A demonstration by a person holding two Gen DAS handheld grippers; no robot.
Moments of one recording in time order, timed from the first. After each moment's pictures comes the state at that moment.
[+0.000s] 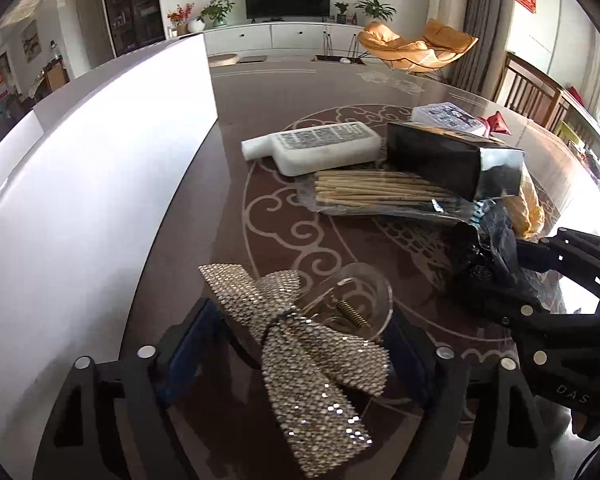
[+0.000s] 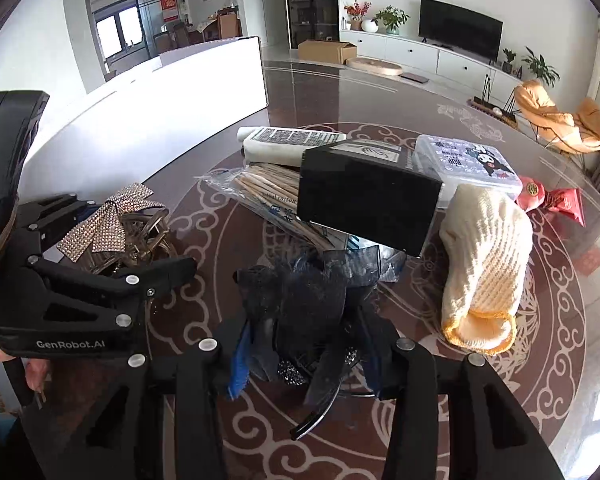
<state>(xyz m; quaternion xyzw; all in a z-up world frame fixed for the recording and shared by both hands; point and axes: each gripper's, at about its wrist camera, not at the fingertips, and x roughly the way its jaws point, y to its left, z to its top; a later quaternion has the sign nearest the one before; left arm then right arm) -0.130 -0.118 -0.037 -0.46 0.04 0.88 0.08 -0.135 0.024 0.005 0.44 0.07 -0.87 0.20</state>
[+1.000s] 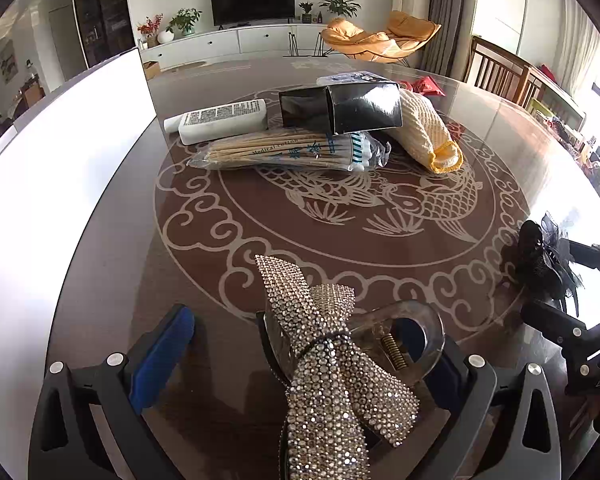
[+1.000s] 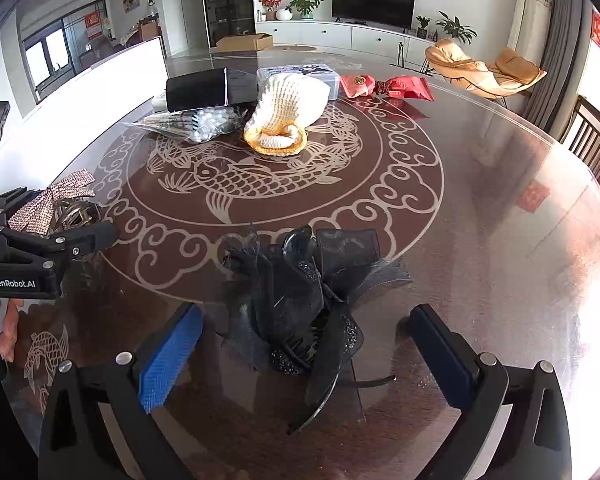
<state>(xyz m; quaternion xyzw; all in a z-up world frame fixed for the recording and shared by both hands) -0.063 -0.071 -0.034 -0.46 0.06 0.88 0.11 -0.027 0.139 -0.002 0.46 0.04 -0.89 0.06</state>
